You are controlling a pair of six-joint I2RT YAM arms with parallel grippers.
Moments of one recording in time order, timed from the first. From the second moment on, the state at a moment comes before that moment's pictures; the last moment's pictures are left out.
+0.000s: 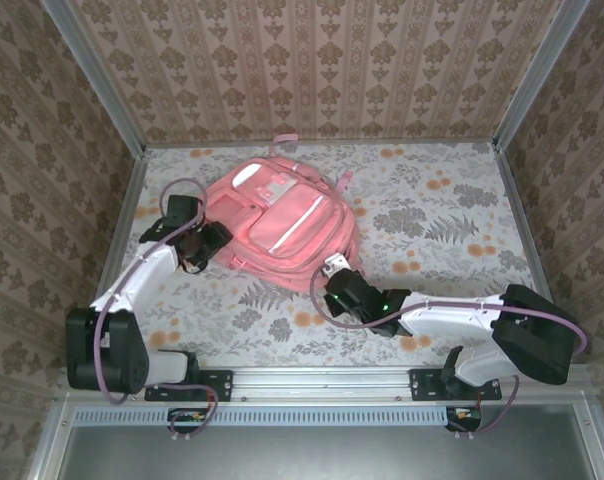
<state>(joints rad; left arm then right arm) -0.20 1.28 0.87 -0.59 0.16 -0.80 1.01 1.38 0.62 0.00 0.39 0.31</state>
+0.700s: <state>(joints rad) -0.88 1.29 0.78 -0.49 -0.01 -1.41 1.01 1.43 0.67 -0.03 0.30 0.33</state>
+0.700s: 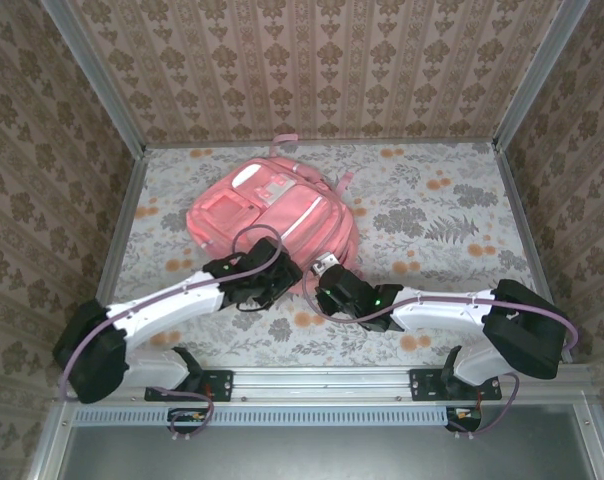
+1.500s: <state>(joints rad) -0.60 0.88 0.71 -0.81 -0.10 -1.30 0.84 1.34 0.63 -0.02 0.22 0.21</state>
